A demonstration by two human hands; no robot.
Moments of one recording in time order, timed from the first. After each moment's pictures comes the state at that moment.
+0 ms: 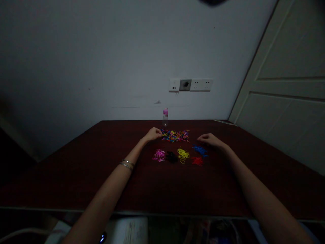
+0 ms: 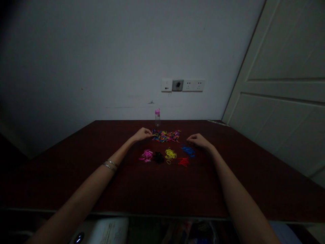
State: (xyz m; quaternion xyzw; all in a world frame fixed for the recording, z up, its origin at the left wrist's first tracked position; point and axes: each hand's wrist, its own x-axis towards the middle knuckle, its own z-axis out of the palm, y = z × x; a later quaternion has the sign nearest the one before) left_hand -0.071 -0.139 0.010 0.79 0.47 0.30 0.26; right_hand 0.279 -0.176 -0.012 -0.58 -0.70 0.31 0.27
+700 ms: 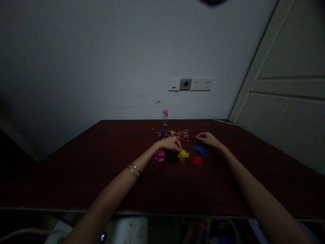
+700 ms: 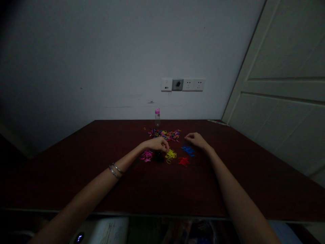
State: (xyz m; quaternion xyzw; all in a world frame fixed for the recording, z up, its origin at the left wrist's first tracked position) left_hand 0.001 -0.197 0.021 0.87 0.31 0.11 0.36; right_hand 0.270 -0.171 -0.015 -0.57 -0.73 0.22 0.30
